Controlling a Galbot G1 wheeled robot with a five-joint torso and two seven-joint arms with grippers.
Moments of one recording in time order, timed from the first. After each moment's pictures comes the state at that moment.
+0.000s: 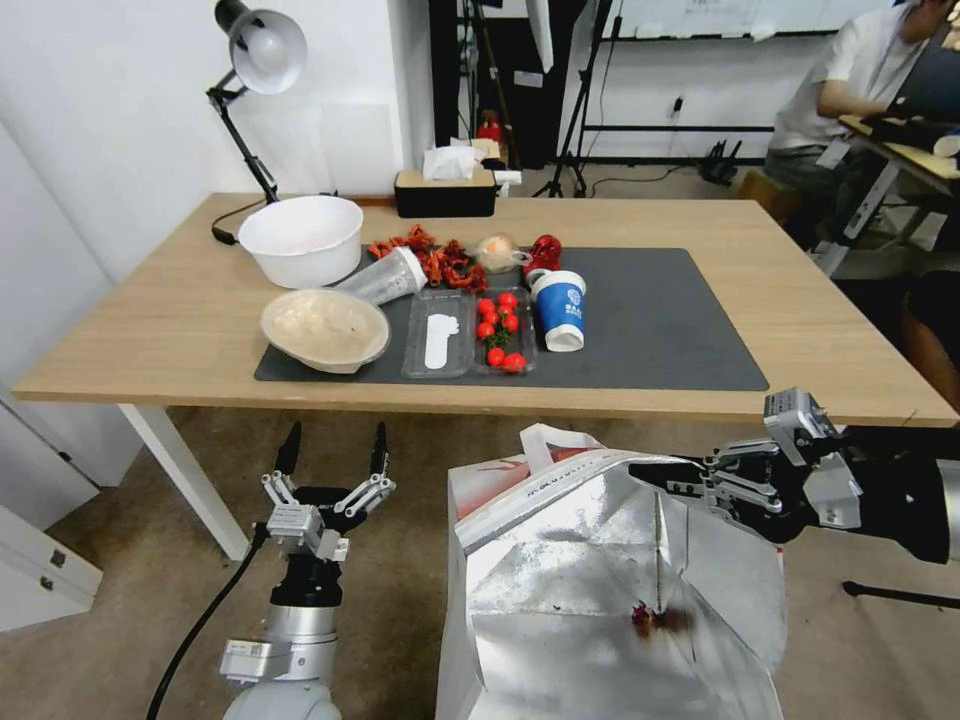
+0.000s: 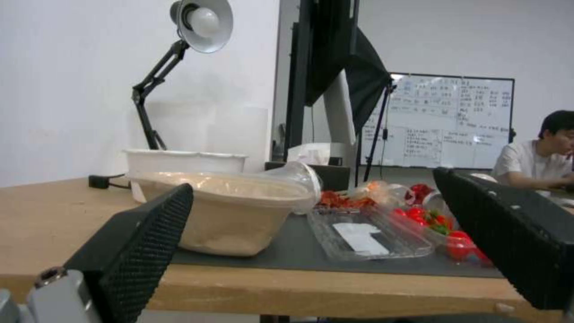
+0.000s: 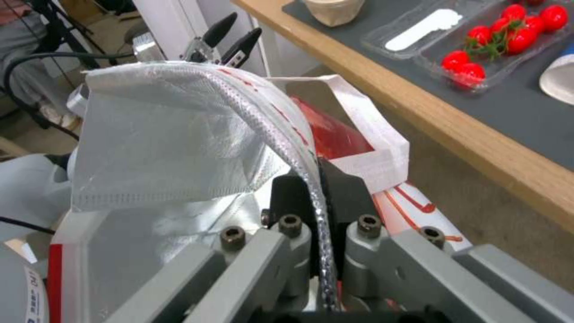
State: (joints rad) left arm 1.71 -1.40 -0.39 -2.09 -0.17 -0.53 -0.07; right arm -1.96 0.44 1.45 2.44 1.30 -0.72 -0.59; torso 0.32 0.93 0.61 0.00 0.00
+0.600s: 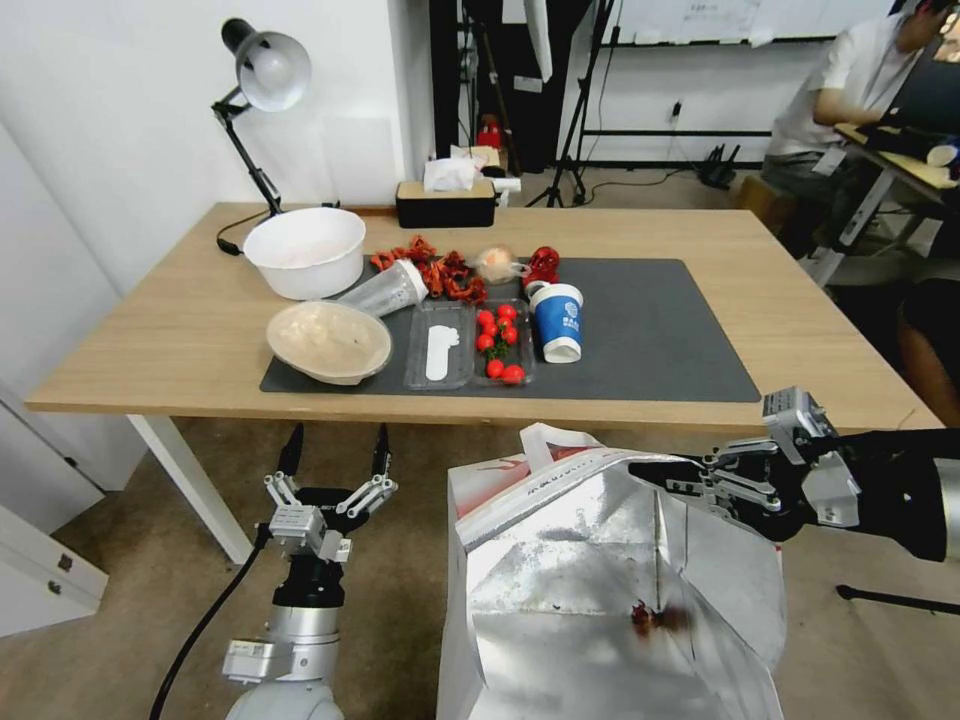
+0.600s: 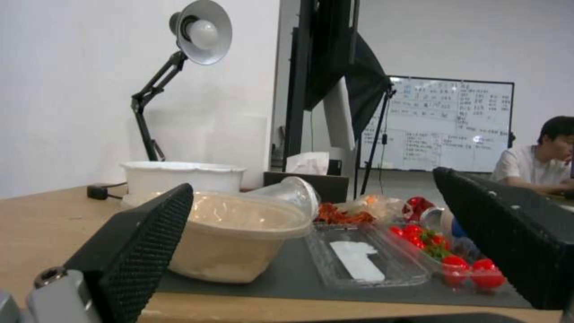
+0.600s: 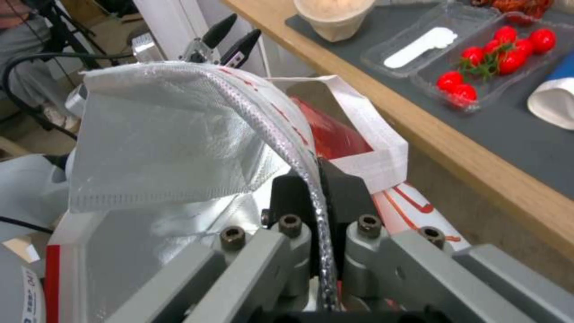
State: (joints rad) left arm 1.71 -1.40 -0.39 -2.09 -0.17 -0.52 -0.07; right arm -1.95 0.44 1.45 2.44 1.30 -0.71 -0.60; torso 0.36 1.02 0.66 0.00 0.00
